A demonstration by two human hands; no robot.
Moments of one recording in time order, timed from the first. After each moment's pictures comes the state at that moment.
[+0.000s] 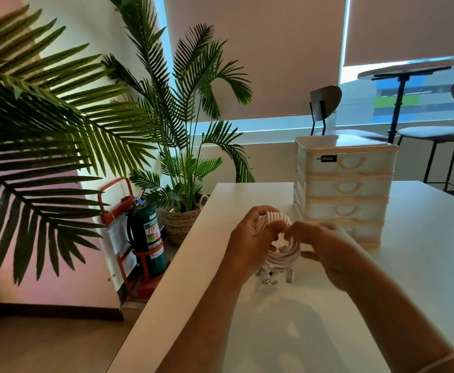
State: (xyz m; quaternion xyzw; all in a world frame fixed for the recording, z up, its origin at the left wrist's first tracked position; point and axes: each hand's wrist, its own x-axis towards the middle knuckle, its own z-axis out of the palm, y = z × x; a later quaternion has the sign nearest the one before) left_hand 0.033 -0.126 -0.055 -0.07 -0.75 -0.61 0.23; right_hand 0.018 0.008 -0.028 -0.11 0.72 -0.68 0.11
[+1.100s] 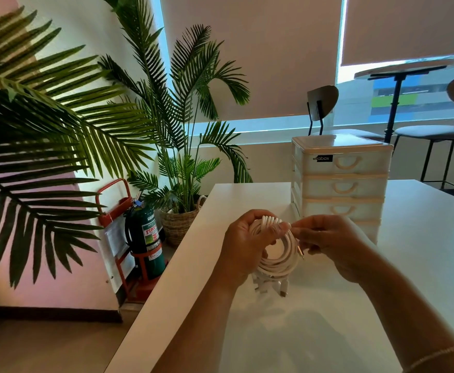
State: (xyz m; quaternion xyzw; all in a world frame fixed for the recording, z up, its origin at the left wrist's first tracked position) left_hand 0.045 -0.124 -0.050 -0.07 -0.72 -0.66 0.21; right_hand 0.008 0.029 -0.026 -0.20 0.75 -0.62 0.05
